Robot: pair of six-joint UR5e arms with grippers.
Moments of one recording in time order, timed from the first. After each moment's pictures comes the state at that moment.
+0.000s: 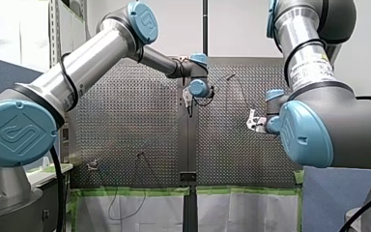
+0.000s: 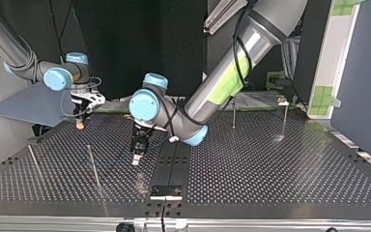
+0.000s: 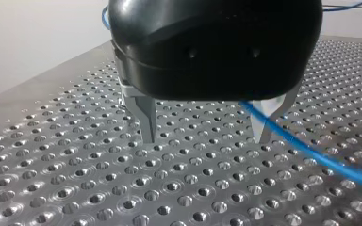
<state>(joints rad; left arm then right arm) -0.64 -2.35 -0.91 -2.96 -1.86 -1.74 1.73 -0.88 1.58 -0.60 1.50 1.76</state>
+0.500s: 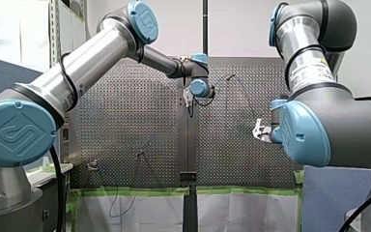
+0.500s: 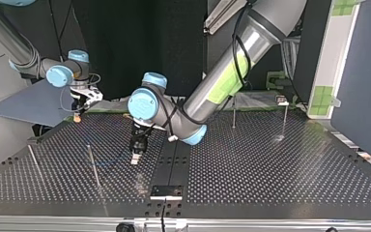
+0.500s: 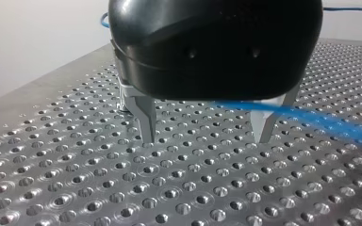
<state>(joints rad) -0.64 -2.35 -0.91 -2.96 -1.87 -1.74 1.69 -0.81 1.59 -0.65 1.54 1.78</state>
